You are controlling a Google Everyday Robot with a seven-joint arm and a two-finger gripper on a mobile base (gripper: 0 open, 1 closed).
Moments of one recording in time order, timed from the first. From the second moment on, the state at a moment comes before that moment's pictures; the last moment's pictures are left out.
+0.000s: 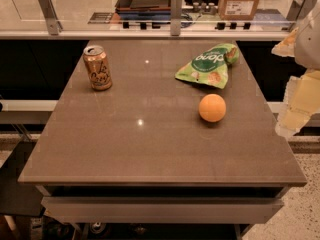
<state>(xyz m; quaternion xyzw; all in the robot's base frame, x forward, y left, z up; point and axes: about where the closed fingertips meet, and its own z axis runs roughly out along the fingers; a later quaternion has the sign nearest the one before) 0.438 -0.217 0.976 -0.60 0.78 -0.03 0.16</state>
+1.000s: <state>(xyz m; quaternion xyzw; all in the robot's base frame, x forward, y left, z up) 0.447 -0.243 0.970 -0.54 0.82 -0.01 0.19</state>
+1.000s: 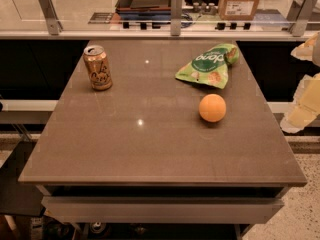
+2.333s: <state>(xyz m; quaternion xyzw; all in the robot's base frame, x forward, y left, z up) 0.485 -0.294 0.899 -0.47 0.81 0.04 0.35</state>
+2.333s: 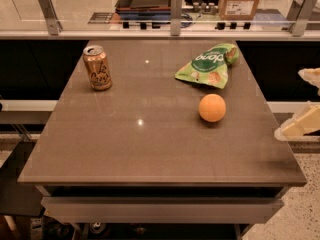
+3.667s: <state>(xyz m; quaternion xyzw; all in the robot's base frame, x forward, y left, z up) 0.506 -0.254 0.890 -0.45 0.81 0.11 0.36</state>
